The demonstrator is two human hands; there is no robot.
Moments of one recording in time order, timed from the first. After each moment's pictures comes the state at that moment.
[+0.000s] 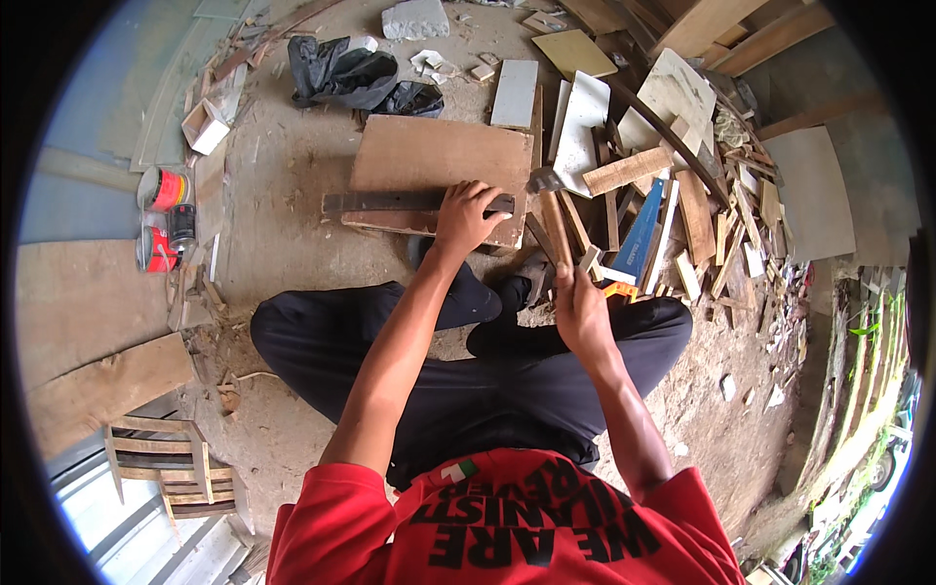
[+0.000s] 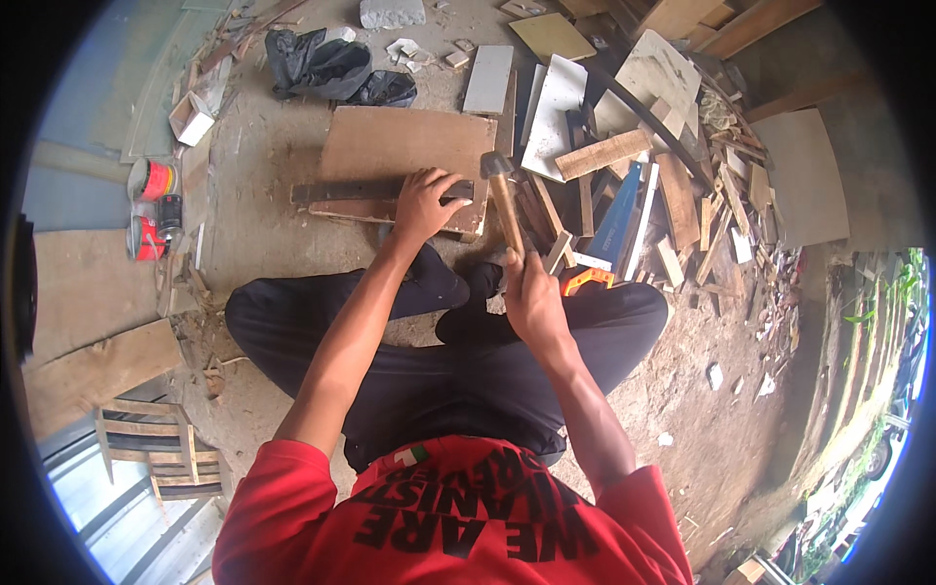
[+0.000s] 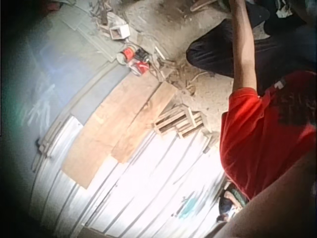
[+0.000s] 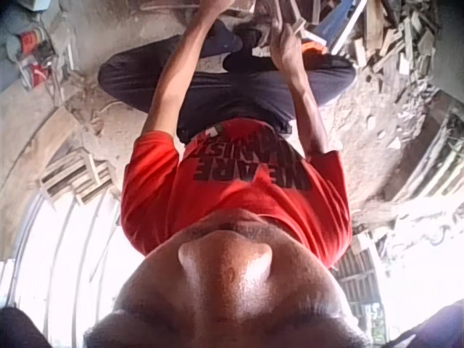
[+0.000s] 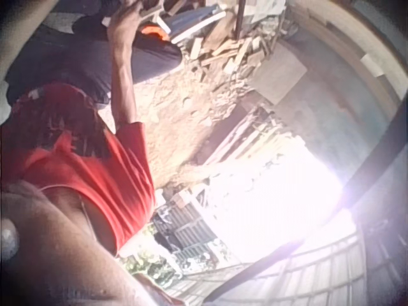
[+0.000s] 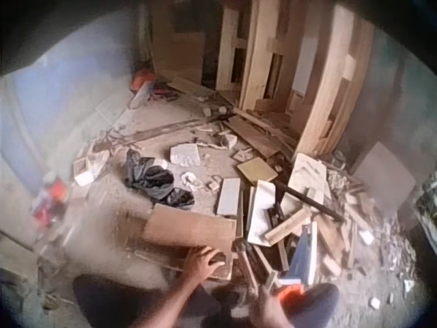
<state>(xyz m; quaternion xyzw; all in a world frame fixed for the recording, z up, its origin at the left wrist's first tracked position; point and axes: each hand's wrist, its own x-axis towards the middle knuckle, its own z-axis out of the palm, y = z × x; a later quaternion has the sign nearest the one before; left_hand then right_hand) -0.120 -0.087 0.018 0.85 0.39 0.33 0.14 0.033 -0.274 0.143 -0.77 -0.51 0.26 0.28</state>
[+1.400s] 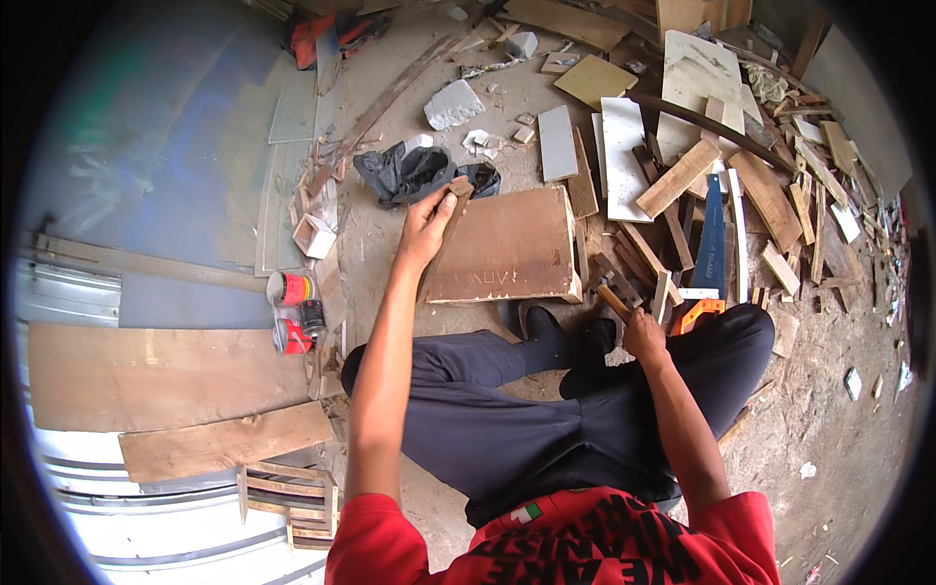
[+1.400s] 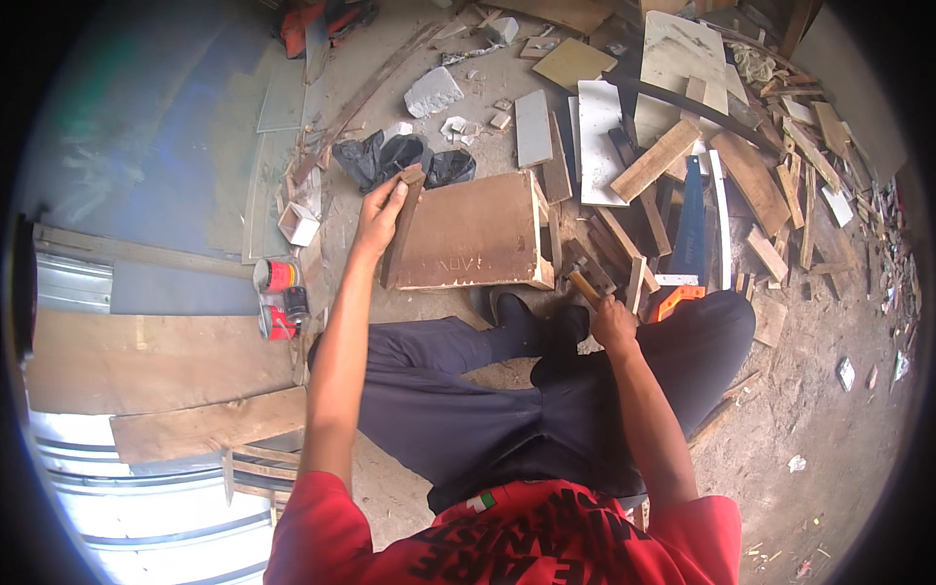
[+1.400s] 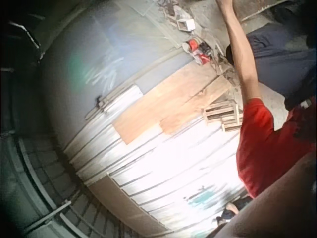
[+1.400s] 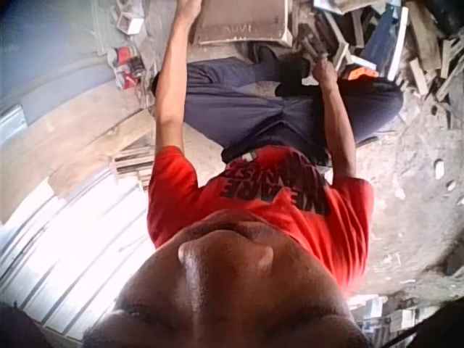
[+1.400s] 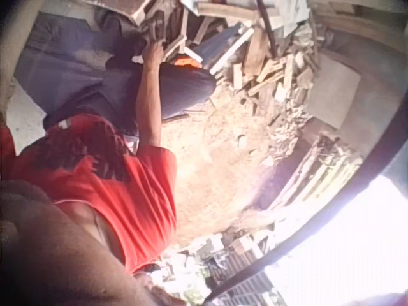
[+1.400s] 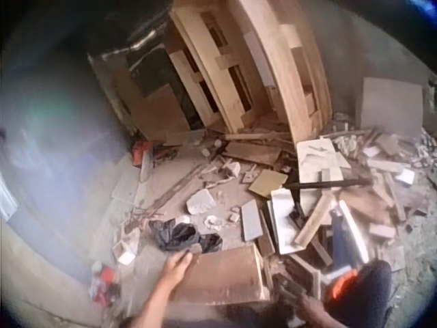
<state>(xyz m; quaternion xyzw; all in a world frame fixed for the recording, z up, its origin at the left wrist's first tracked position) -0.177 -0.005 0.193 0.76 0.35 0.31 0.45 0.094 -0.285 -0.062 -0.82 -0.49 0.27 0.12</state>
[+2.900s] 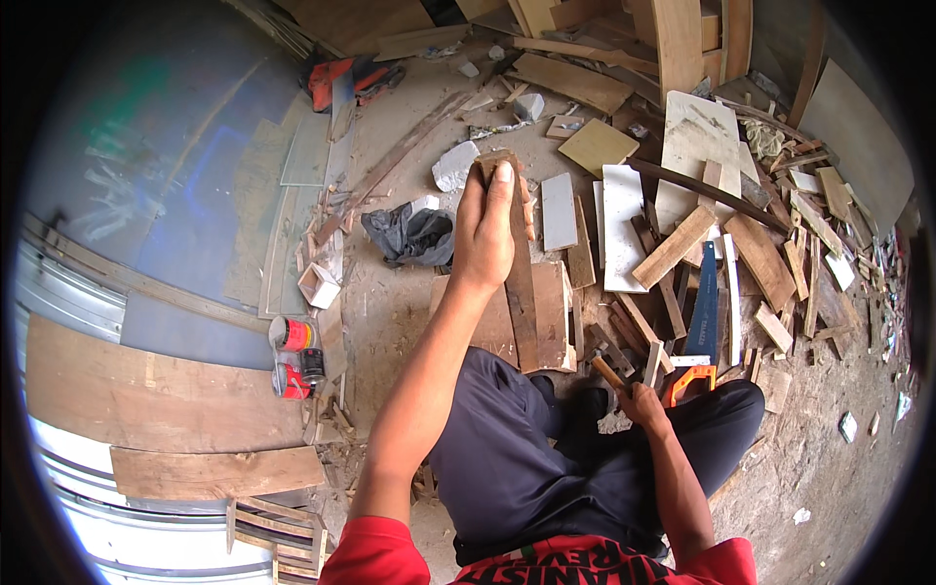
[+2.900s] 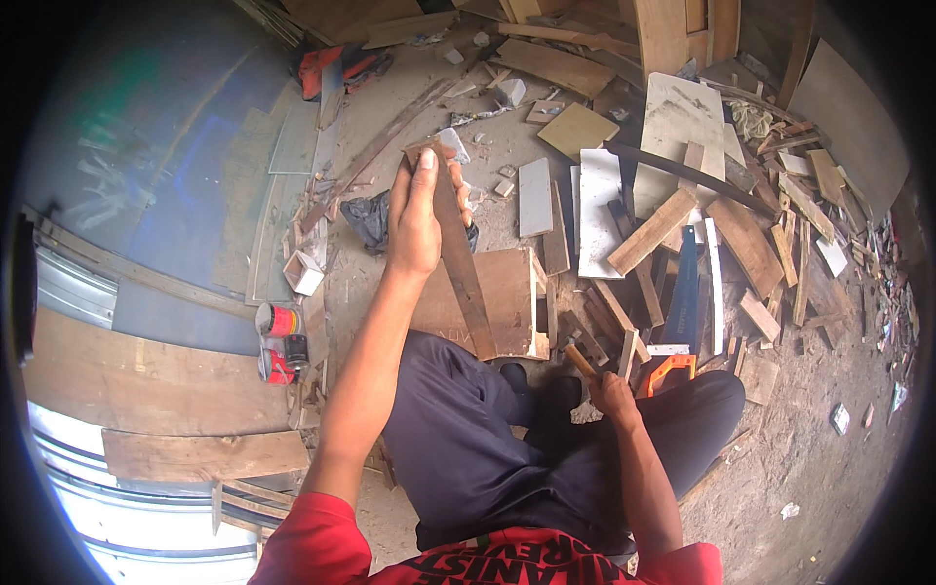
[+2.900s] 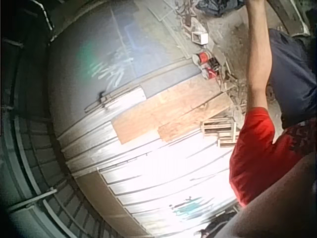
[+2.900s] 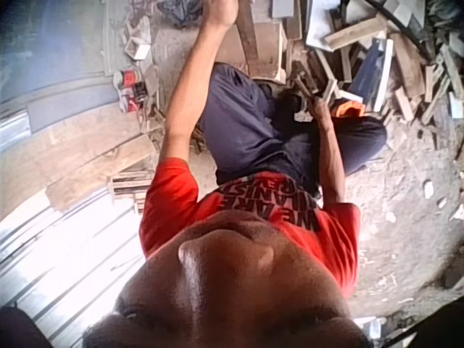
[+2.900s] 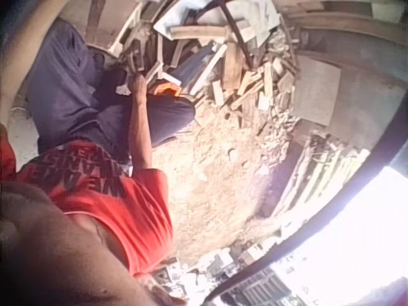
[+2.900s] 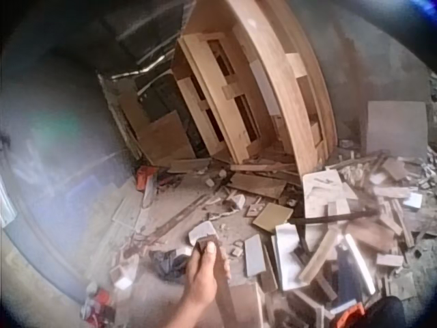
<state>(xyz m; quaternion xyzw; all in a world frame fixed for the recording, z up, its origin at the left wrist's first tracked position) -0.016 -0.042 0.311 0.67 0.25 0.46 0.53 0.120 -0.302 -0.074 -0.76 -0.47 0.31 0.31</state>
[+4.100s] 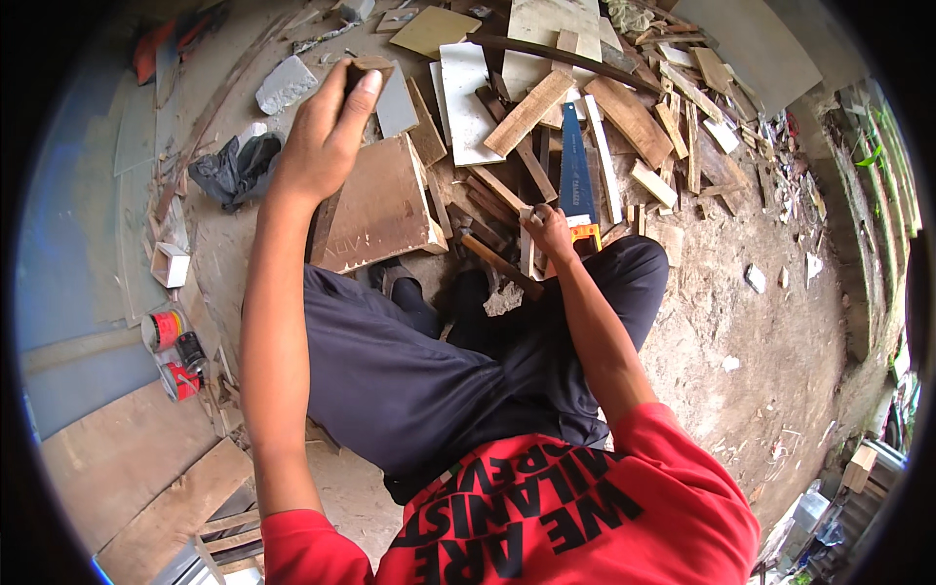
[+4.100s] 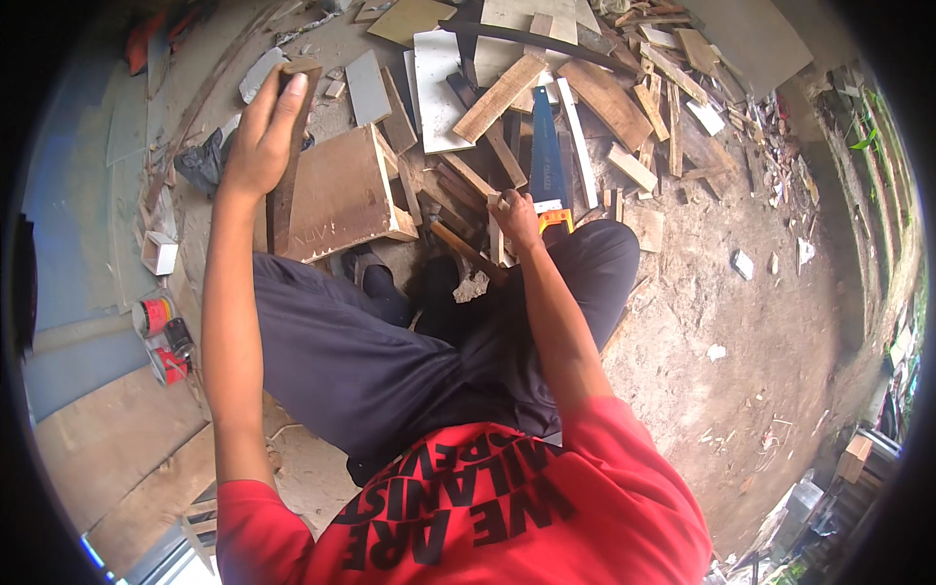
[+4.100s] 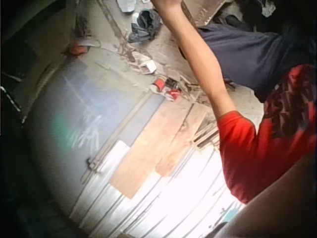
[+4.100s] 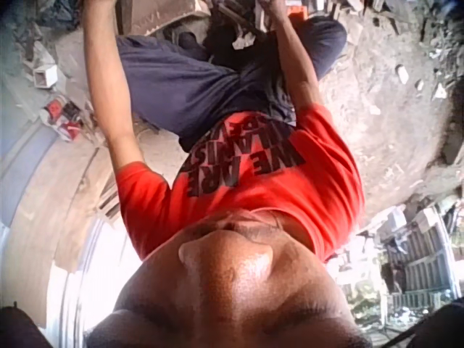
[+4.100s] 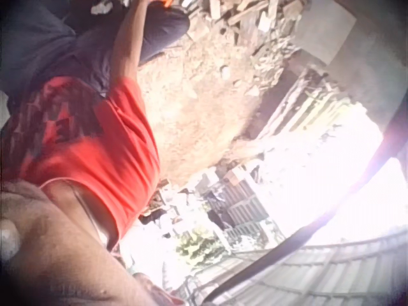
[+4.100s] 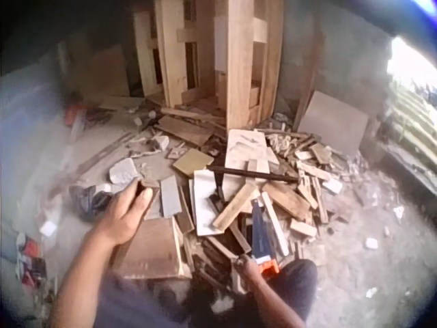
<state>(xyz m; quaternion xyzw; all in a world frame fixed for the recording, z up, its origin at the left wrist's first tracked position) -0.029 -0.051 0.277 0.86 0.23 0.33 0.32 0.196 -0.266 -0.096 -0.84 -0.41 0.13 0.34</state>
